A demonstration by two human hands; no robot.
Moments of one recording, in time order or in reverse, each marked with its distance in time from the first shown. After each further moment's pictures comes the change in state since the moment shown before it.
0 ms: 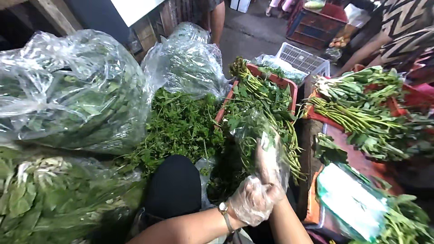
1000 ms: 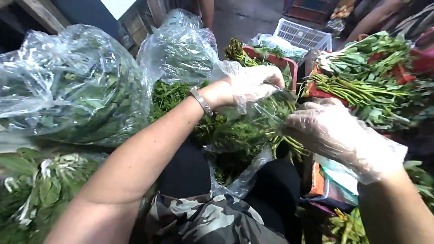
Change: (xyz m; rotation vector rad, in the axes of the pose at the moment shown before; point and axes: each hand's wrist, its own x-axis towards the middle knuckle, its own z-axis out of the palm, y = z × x) left_hand 0.188 -0.025 -0.134 0.077 -0.550 0.091; right_hand 0.010 -0.078 -0.137 -0.836 -0.457 -1.051
